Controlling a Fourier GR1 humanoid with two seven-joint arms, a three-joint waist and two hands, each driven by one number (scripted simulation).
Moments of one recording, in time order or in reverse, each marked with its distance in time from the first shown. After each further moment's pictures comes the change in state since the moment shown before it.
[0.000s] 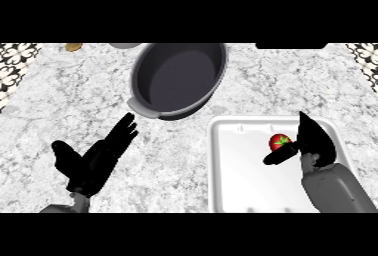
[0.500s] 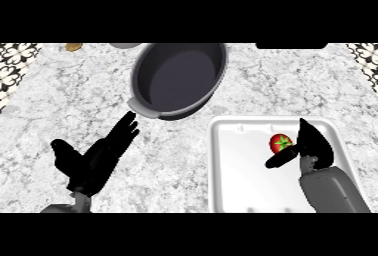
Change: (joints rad) left arm -0.003 -0.028 0.016 -0.024 -0.020 -0.005 0.033; right arm 0.025 0.053 -0.069 0.093 0.054 0.019 -0.068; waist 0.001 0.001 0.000
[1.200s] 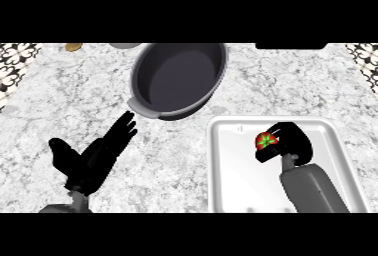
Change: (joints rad) left arm 0.007 -0.036 0.058 0.005 -0.034 -0.062 0.019; right arm -0.033 0.121 -0.025 0.093 0.105 -0.038 -0.126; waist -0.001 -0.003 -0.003
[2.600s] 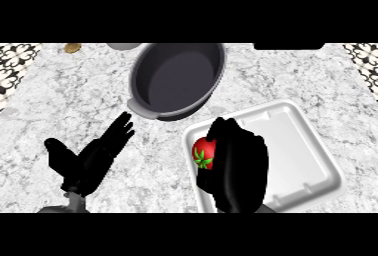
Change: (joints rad) left arm 0.013 -0.013 0.032 -0.008 -0.007 -0.026 0.019; right arm -0.117 0.136 0.520 -0.533 0.541 0.076 0.267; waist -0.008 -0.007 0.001
